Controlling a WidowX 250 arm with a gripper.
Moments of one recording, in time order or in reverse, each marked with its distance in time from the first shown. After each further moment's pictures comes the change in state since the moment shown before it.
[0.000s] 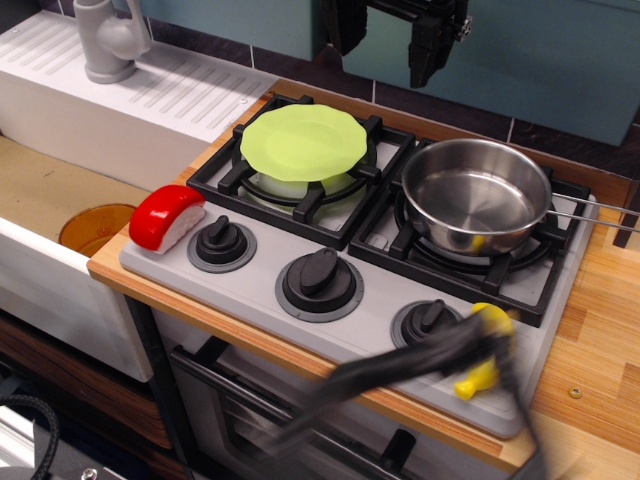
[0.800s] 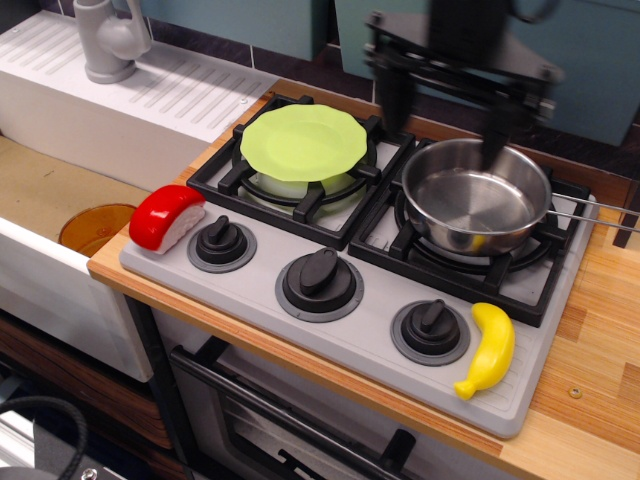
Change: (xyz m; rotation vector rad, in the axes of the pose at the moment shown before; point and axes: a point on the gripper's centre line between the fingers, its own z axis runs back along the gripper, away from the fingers) arm -0.034 -0.068 -0.006 0.002 0.083 0.112
